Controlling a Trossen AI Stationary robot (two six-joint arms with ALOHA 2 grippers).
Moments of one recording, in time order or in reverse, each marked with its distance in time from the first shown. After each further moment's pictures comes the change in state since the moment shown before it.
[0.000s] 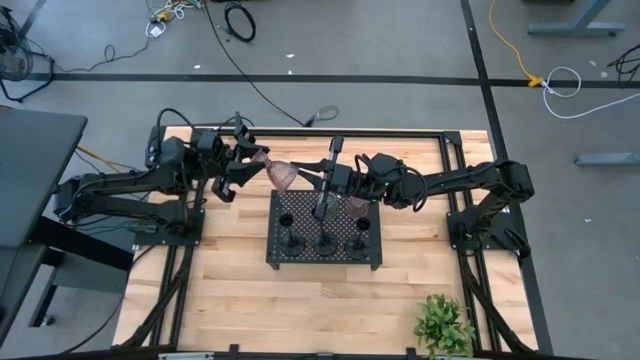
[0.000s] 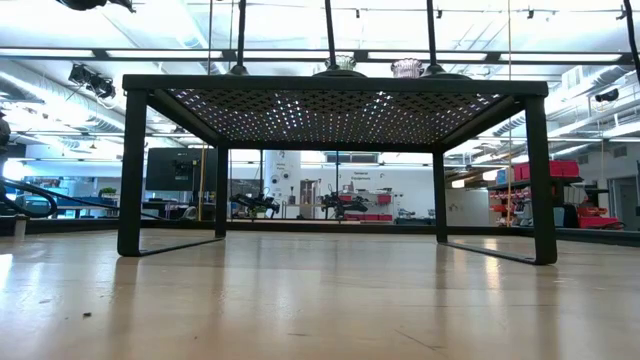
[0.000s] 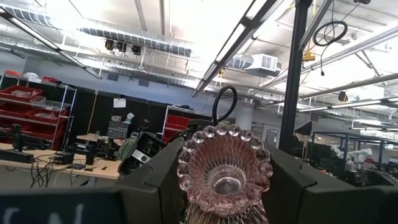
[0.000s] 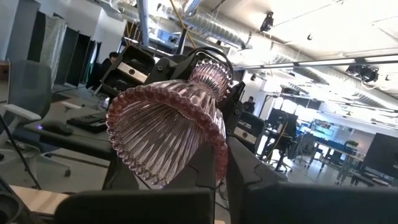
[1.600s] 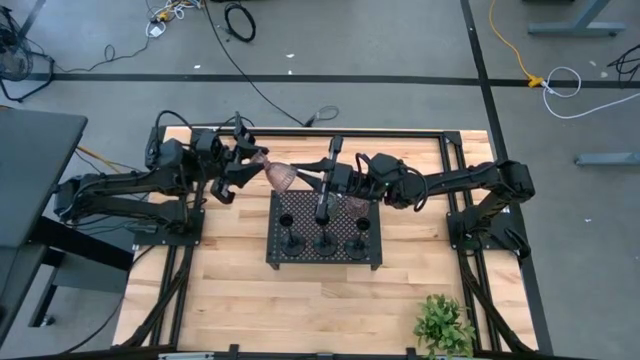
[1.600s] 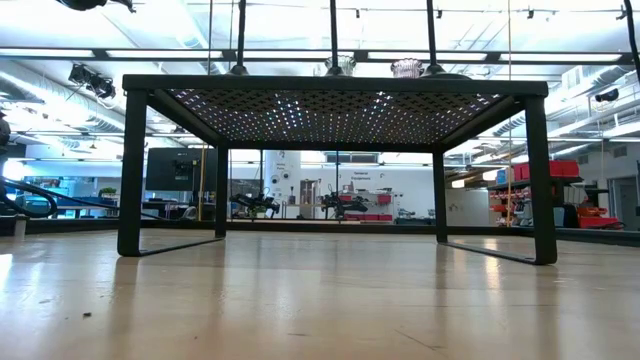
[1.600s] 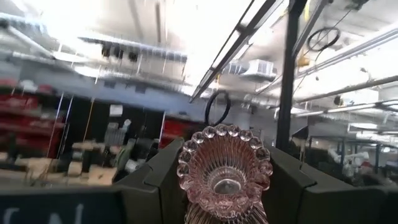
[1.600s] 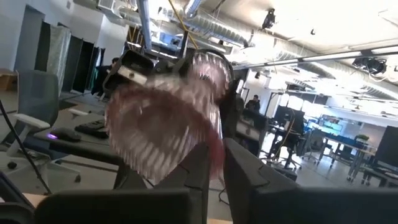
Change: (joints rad) left arm 0.000 0.000 -0.003 0.054 -0.016 -0.005; right arm 0.011 -0.003 0.004 -0.020 -0.011 0.051
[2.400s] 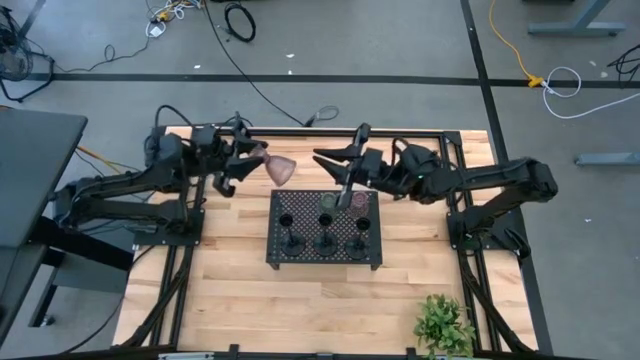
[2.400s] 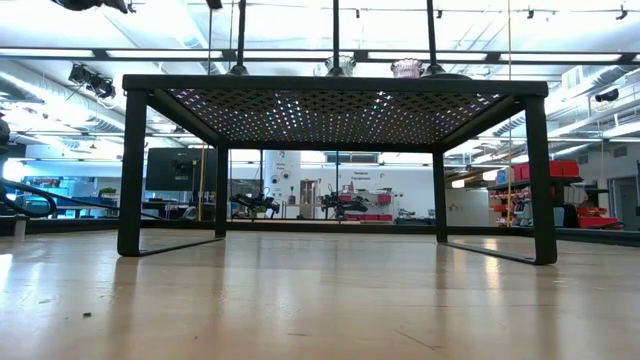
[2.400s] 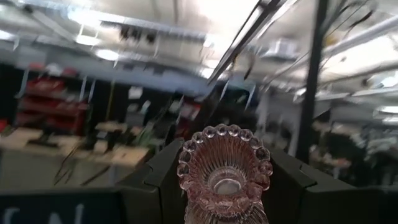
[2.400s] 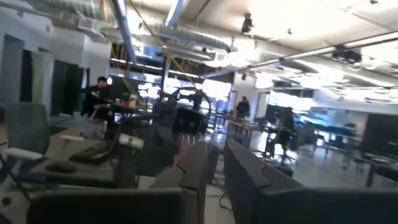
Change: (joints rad) left arm 0.090 -0.032 0.003 -0.131 0.041 0.014; right arm 0.034 -0.182 -0.003 -0.109 0.086 0.080
